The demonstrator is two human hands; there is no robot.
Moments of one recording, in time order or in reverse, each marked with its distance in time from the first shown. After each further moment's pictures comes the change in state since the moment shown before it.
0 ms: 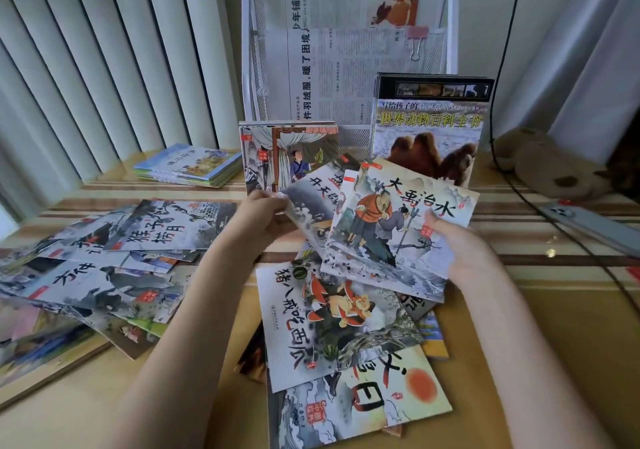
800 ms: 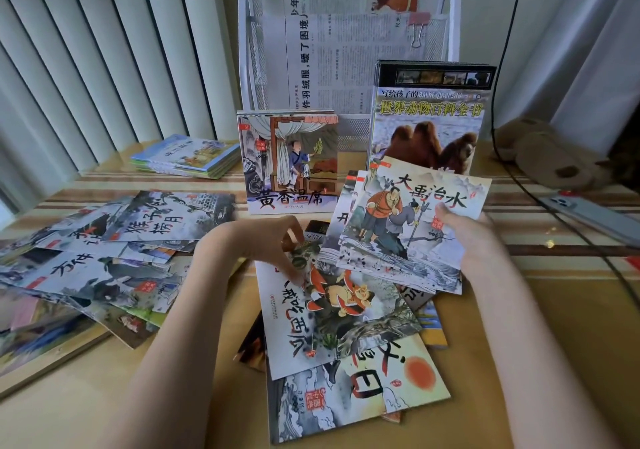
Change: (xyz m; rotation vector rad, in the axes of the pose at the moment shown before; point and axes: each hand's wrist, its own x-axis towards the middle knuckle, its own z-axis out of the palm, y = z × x) left_hand -0.012 -0.003 -0.015 1.455 -0.479 -0.112; right_hand 0.005 -0.001 -0.014 -0.191 0.178 -0.109
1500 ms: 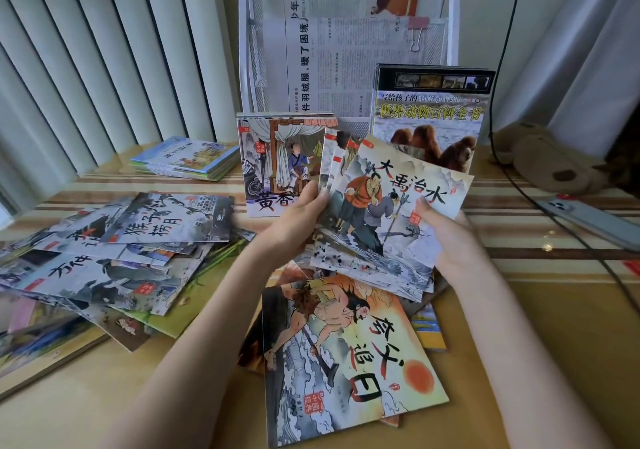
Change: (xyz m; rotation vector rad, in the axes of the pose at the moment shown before) left_hand 0.005 0.052 0.020 -1.000 0.295 0.263; right_hand -0.026 -0.006 0.022 0.173 -0.192 -0.032
